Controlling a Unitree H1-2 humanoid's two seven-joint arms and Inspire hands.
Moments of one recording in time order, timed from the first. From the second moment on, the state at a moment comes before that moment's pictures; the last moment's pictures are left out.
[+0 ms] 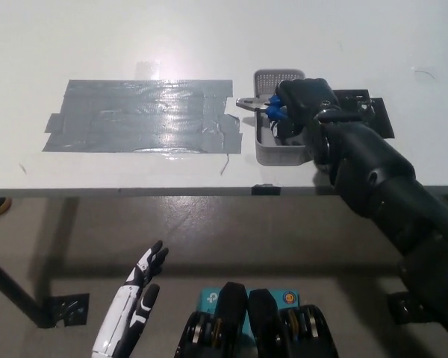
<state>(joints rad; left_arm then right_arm) 0.11 0.12 -0.13 -0.10 0.18 -0.21 -0.06 -1.18 -0.11 0.68 1.23 -0.63 0.12 -0.06</state>
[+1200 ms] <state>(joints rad) 0.11 0.12 -0.14 -0.10 0.18 -0.21 -0.07 -1.30 0.05 0.59 1.25 -0.67 -0.03 -0.24</state>
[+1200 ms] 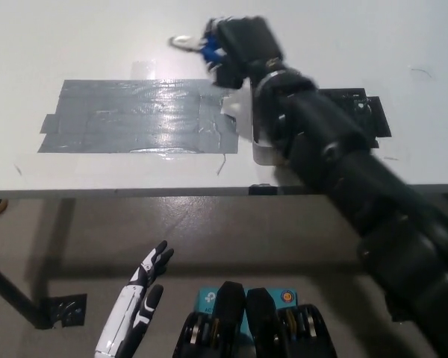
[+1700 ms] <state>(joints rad) 0.11 0.11 -0.15 -0.11 0.19 -0.21 -0.07 -1.27 0.18 0.57 1.39 -0.66 -0.03 -0.25</state>
